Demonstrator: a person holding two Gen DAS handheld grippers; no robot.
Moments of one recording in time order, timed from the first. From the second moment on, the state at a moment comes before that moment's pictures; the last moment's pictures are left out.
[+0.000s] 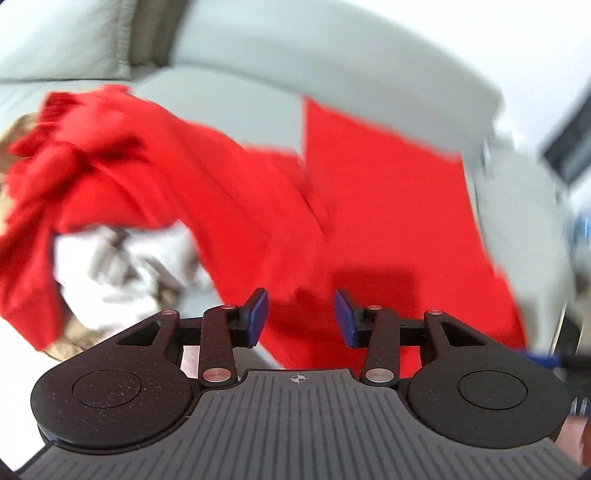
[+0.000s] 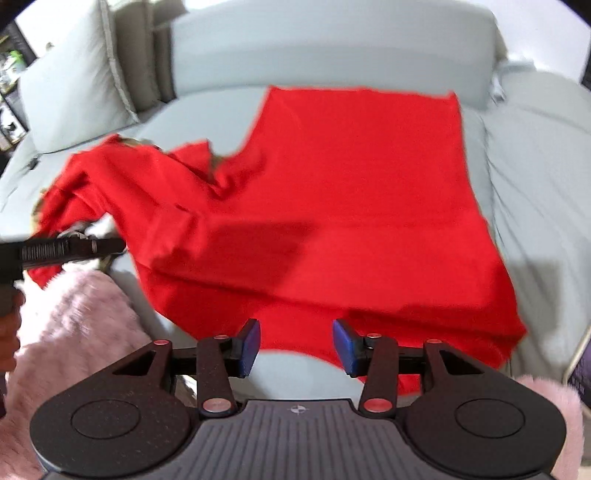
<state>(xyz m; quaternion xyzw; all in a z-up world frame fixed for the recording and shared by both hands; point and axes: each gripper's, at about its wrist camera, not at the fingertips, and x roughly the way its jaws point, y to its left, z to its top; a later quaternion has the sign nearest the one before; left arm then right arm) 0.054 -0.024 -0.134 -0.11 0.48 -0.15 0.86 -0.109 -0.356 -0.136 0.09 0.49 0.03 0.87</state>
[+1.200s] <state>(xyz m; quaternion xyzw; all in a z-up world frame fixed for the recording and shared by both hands) 0.325 0.185 -0.212 -0.42 0.45 0.05 0.79 -0.076 -0.313 -0.163 0.01 0.56 0.00 0.83</state>
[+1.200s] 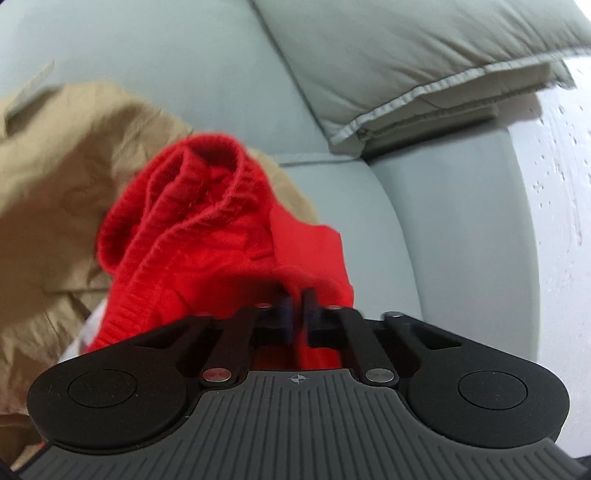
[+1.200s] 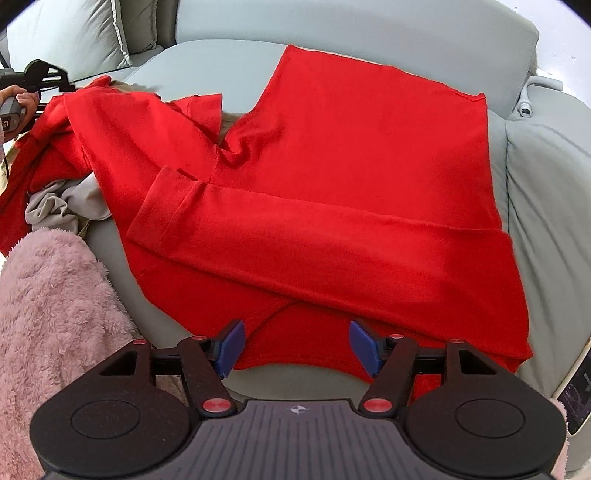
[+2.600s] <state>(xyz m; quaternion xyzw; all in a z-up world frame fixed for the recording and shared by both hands) -0.024 -0.398 -0.163 0.17 0.47 -0.32 0.80 -0.233 -0.501 -0.157 0.30 0.40 -0.09 0.86</state>
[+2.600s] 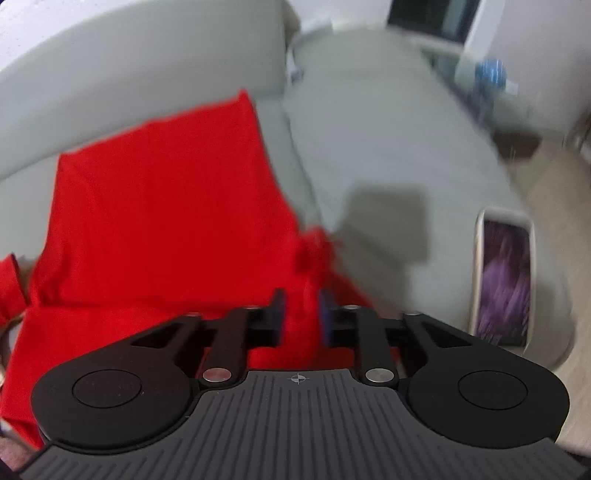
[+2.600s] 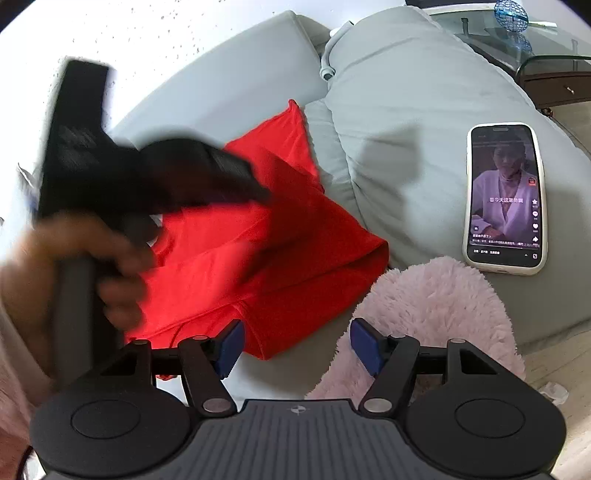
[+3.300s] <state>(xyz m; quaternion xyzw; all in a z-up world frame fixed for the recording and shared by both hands) 0.022 -0.119 -0.133 0.06 0.47 -0.17 0.86 -0.177 -0.474 -0.172 0.20 0.43 -0.06 0.88</state>
